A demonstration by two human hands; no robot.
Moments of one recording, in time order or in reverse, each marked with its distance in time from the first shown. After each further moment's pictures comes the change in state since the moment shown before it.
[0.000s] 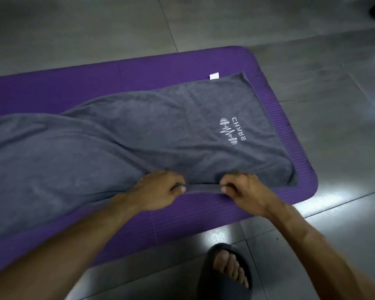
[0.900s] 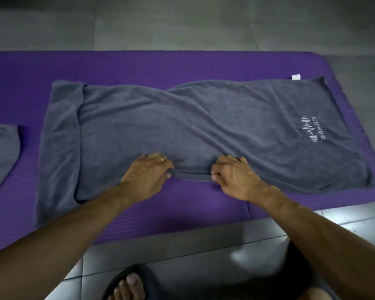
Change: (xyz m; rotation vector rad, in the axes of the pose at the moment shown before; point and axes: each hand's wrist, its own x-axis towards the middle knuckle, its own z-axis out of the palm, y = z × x) left_hand -0.194 -0.184 -0.032 0.269 0.327 -0.035; right_hand 0.081 -0.244 0.077 -0.341 -0.055 -0.173
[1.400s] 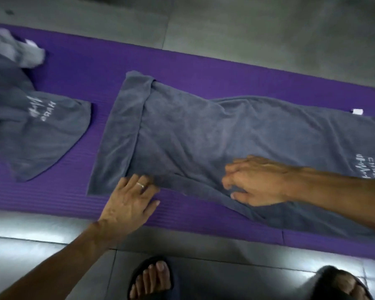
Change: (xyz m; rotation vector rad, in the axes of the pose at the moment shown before) left_hand -0.146 -0.031 0.012 0.178 0.305 -0.251; right_hand 0.037 -0.079 -0.092 -0.365 -0.364 -0.579
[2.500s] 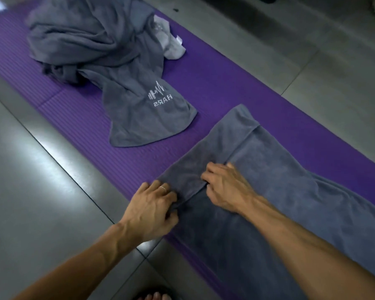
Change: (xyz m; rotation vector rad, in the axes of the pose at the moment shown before) left_hand -0.045 -0.038 -0.013 -0.053 -0.033 -0.619; right_hand 0.233 -0.061 -0.035 -0.093 0.440 -0.305
